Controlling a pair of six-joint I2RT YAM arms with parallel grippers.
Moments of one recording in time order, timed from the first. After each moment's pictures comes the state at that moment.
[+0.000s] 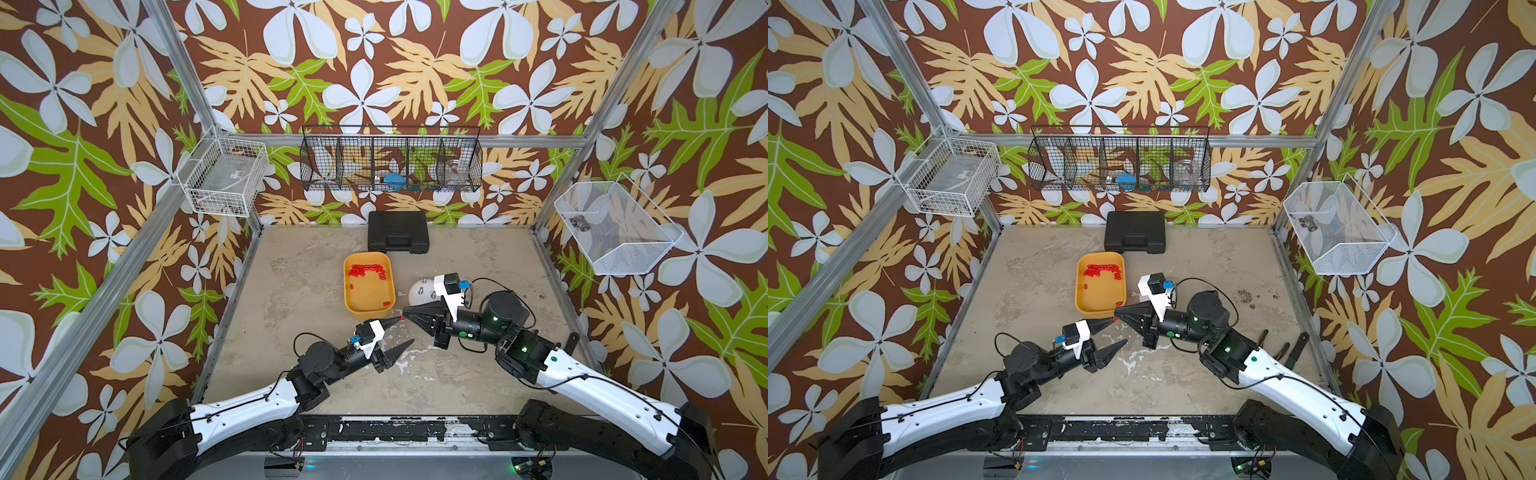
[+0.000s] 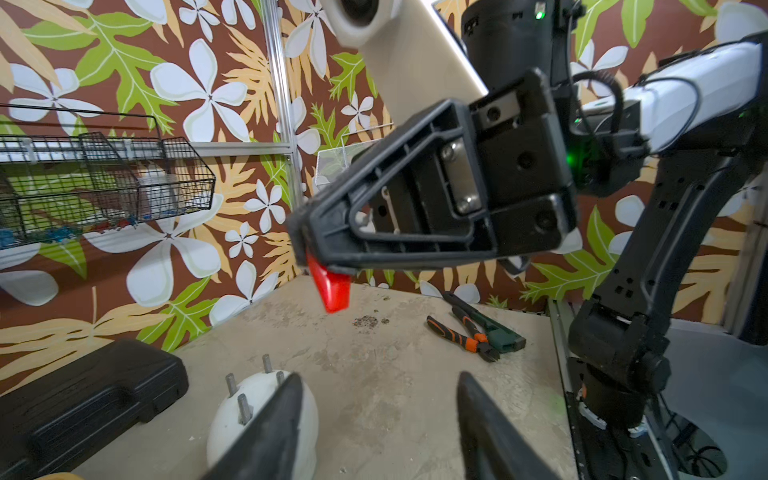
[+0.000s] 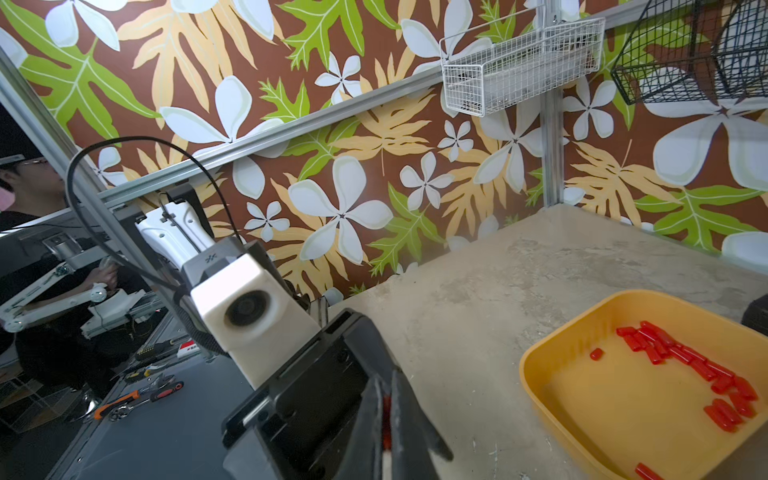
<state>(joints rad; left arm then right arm) -0.96 0.92 0.28 0.83 0.10 0.04 0.81 1.00 0.76 0.23 -0.50 0.29</state>
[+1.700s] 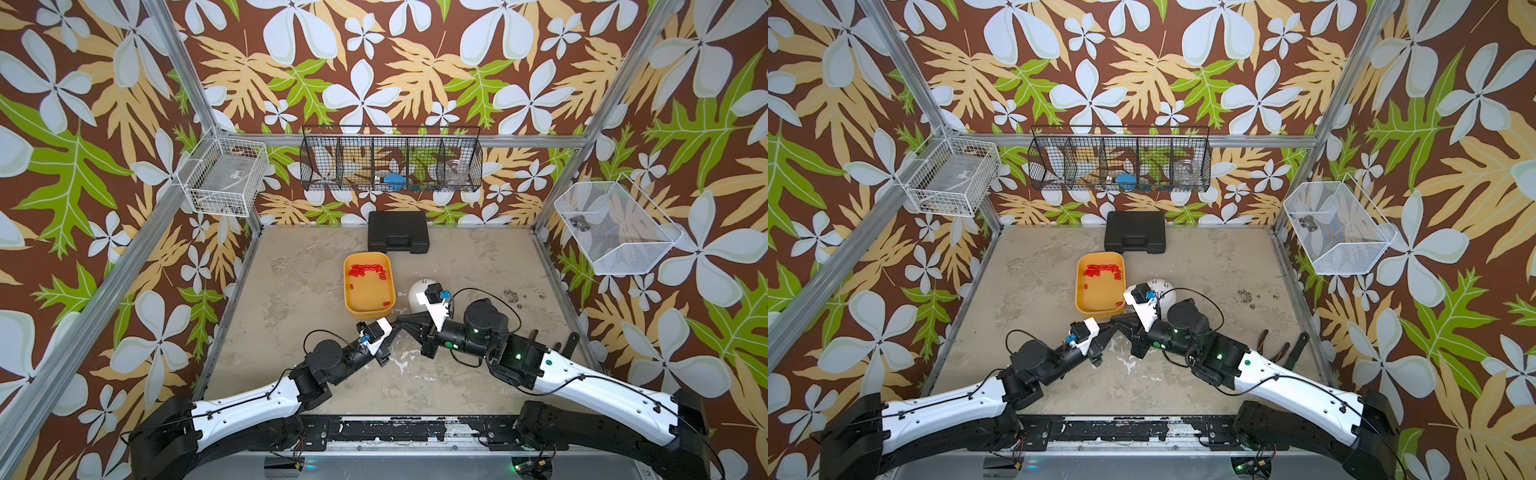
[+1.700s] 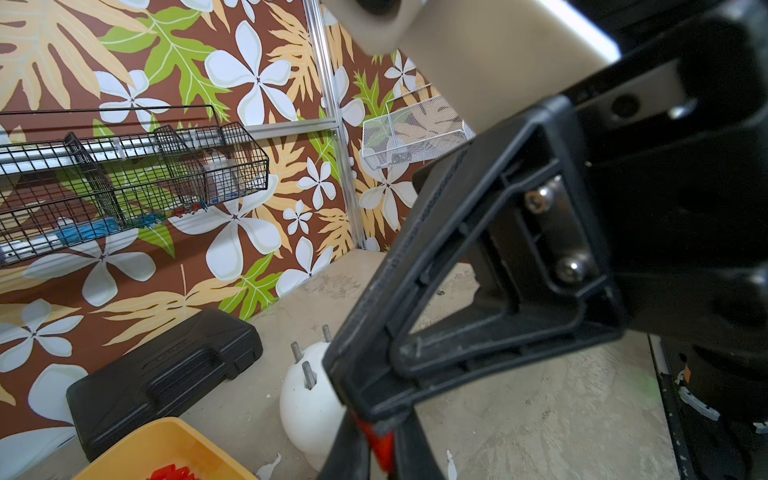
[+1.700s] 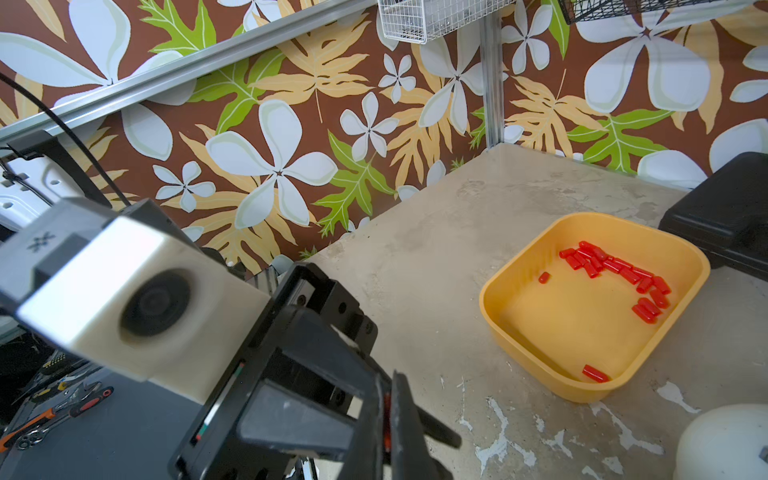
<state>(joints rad) -0.99 0.94 0.32 0.75 -0.06 0.16 0.97 1.03 0.77 0.07 -0.19 0.27</state>
